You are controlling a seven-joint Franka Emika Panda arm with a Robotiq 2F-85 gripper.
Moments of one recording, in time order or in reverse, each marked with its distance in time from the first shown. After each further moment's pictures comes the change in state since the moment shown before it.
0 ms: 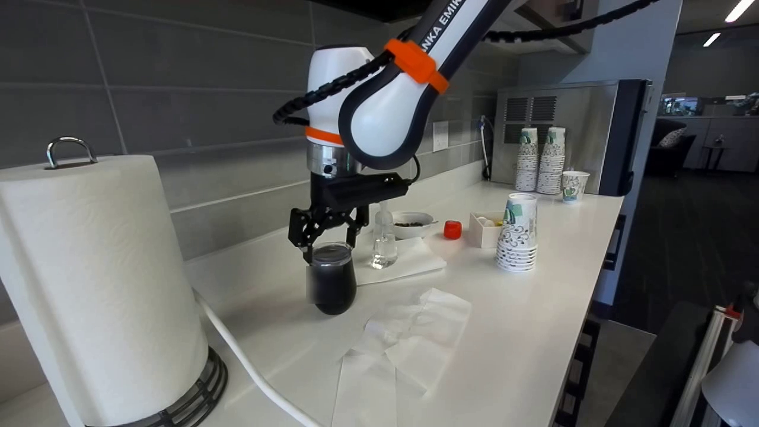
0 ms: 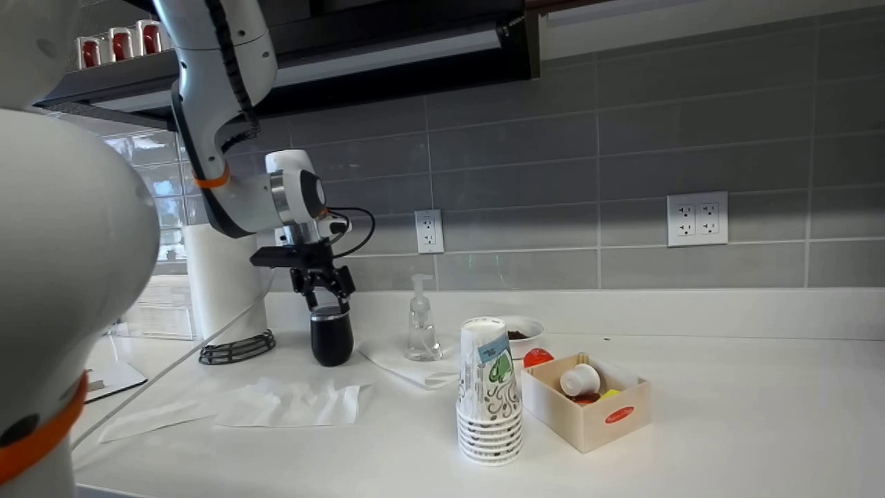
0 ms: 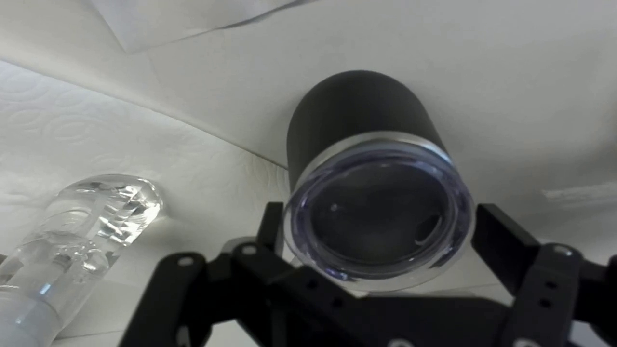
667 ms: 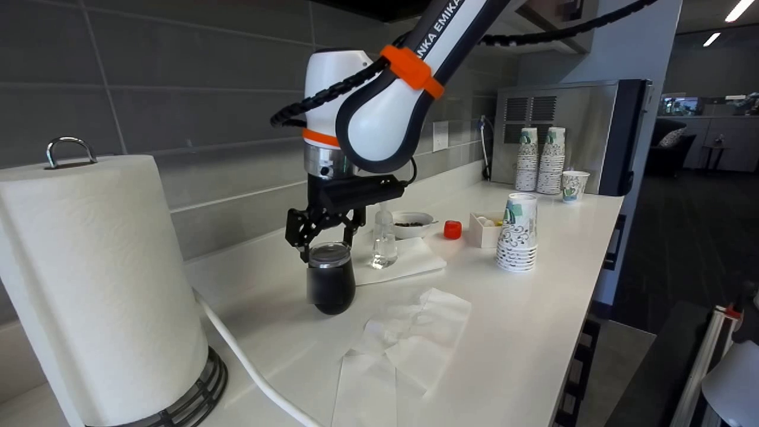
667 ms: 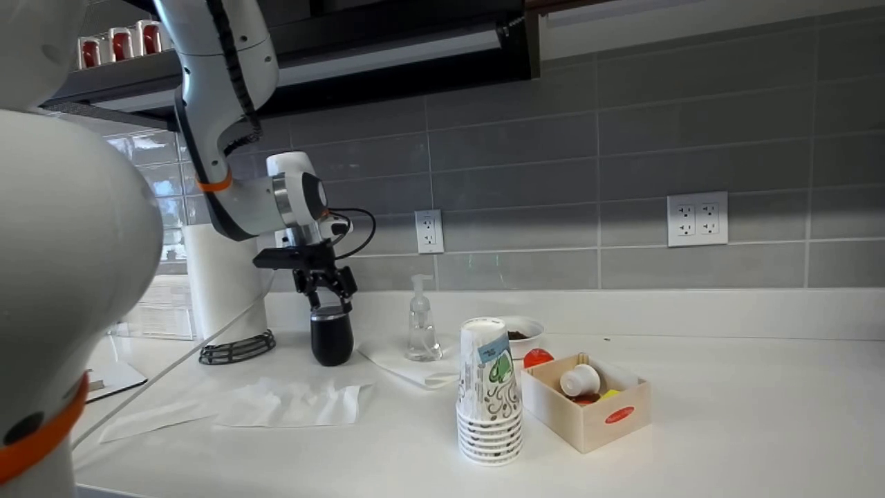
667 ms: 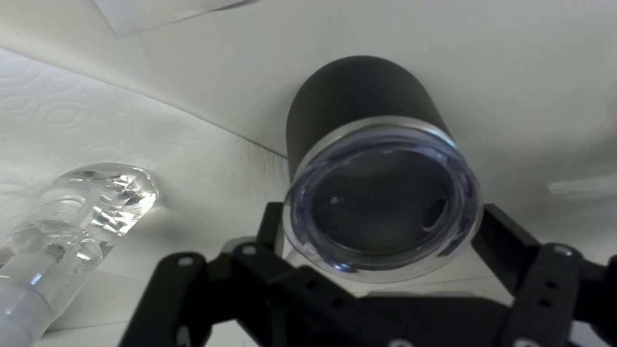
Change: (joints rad) arm 0.026 0.019 -0.029 0.021 -0.011 0.014 0.012
